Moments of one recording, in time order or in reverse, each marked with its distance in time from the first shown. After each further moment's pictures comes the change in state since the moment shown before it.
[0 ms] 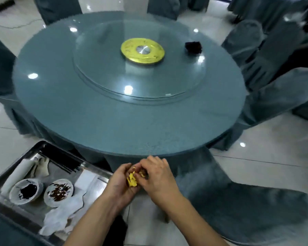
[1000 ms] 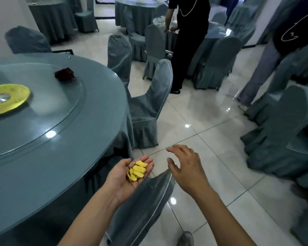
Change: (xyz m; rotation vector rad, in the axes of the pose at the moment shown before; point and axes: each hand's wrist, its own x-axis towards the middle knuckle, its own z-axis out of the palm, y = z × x) left_hand 0.001 -0.302 0.362 0.409 -0.218 -0.262; right_hand -0.261 0.338 -0.311 -0.136 0.428 0.641
